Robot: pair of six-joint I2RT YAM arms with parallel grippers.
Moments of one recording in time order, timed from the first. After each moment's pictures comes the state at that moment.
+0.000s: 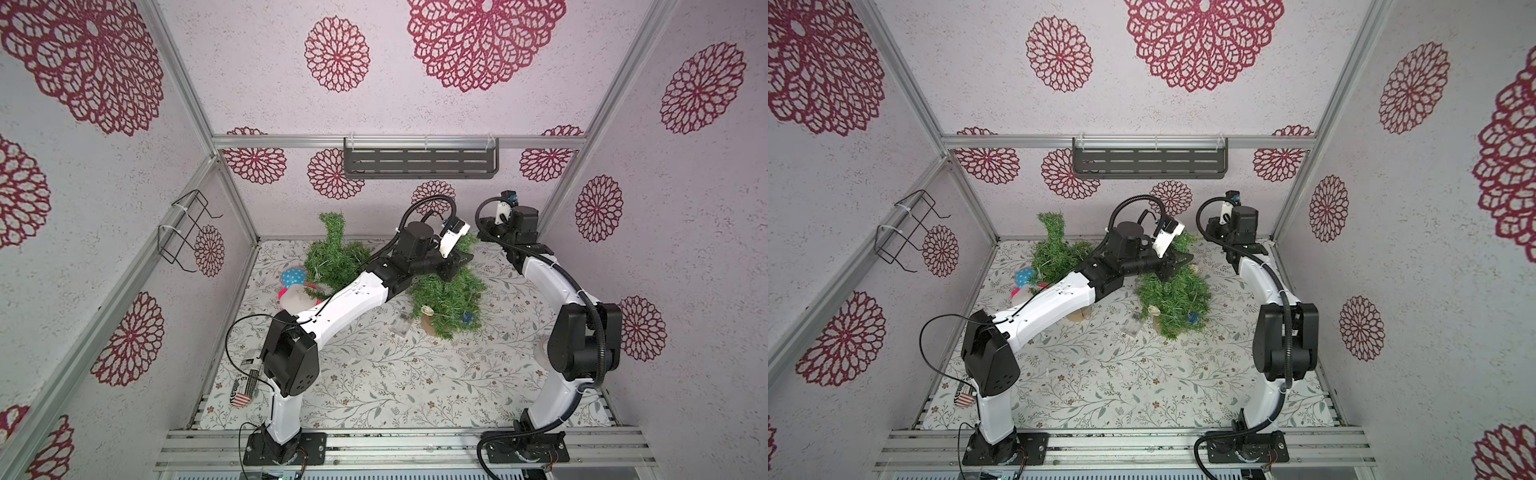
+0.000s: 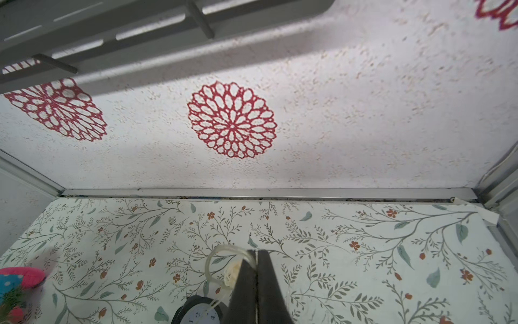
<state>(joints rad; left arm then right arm) -0.76 1.90 1.73 -0.07 0.38 -0.07 0.07 1.82 1.58 -0.08 -0.18 0.17</state>
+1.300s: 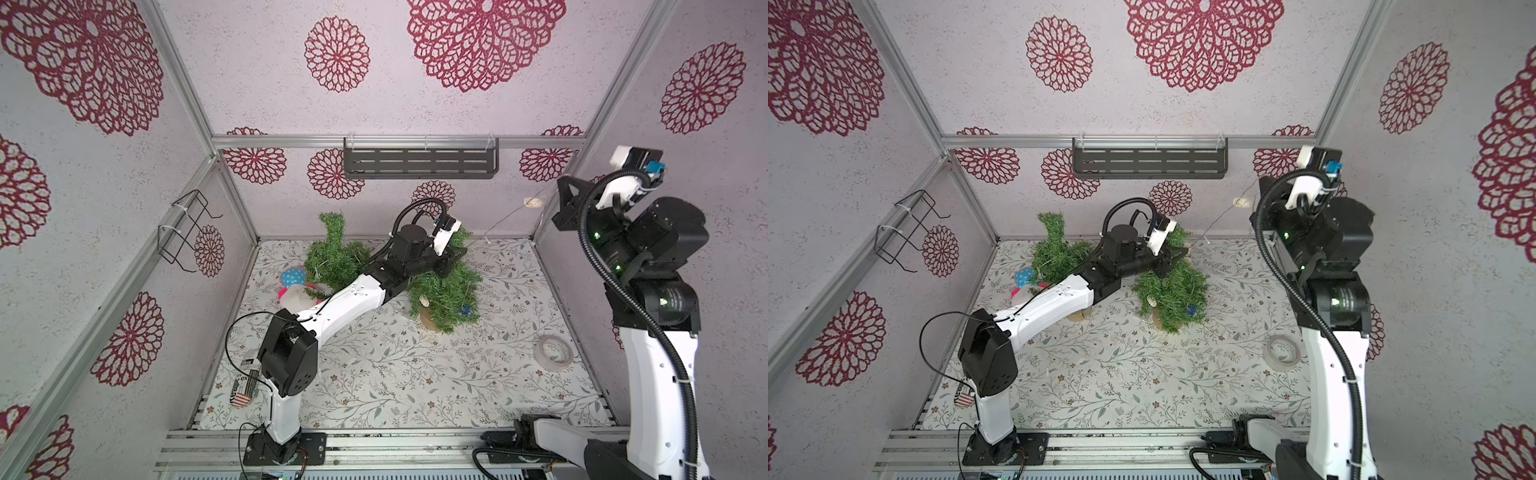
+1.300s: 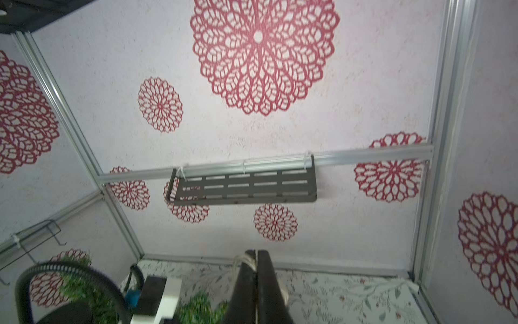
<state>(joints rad) -0.77 1.93 1.71 0.06 0.27 -0.07 0.02 1.06 1.61 -0.48 -0.25 0.27</state>
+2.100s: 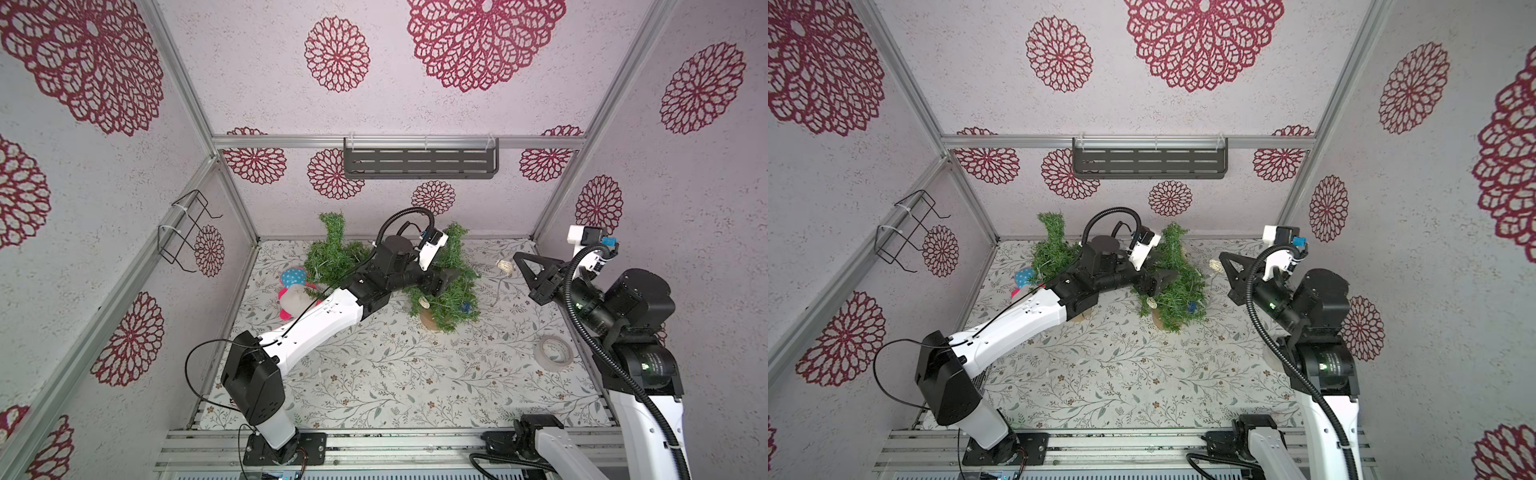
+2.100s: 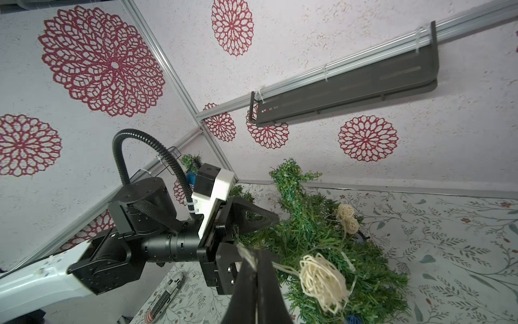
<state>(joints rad) -0.78 1.64 1.45 -0.10 0.26 -0.10 0.07 0.82 1.26 -0.47 -0.61 0.46</state>
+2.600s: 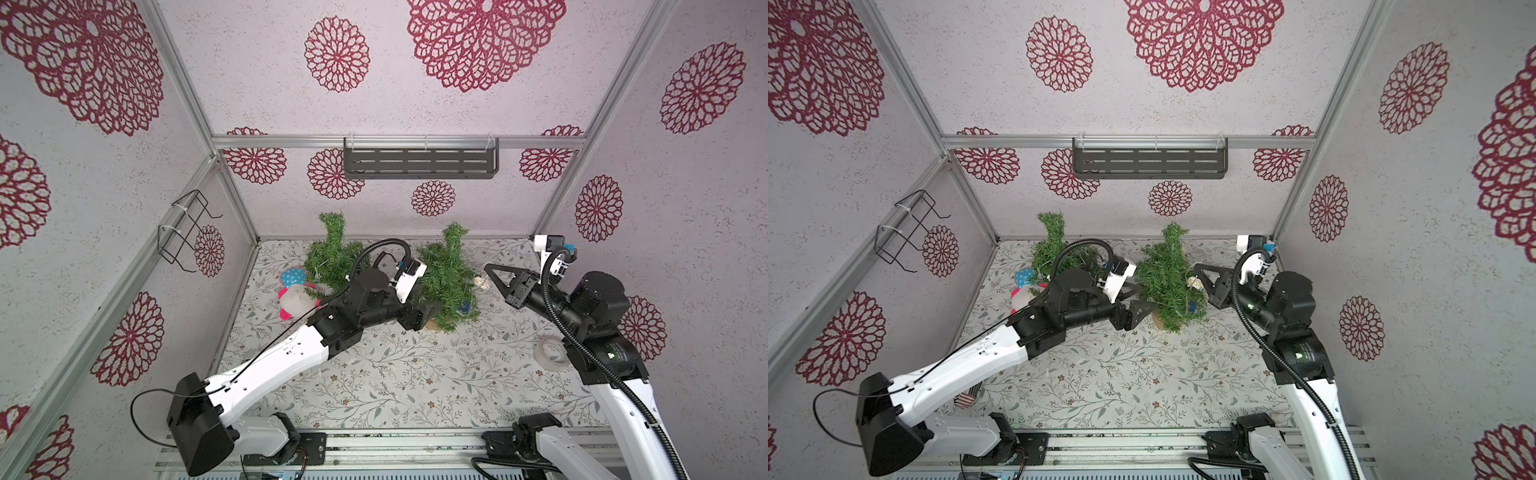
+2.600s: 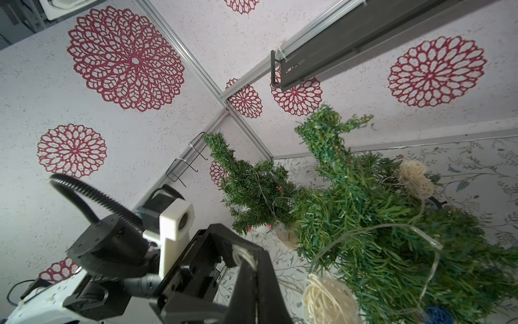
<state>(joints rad) -0.91 1.29 1.10 -0.05 0.20 -0.22 0.26 0.80 1.06 -0.29 -0.56 0.67</state>
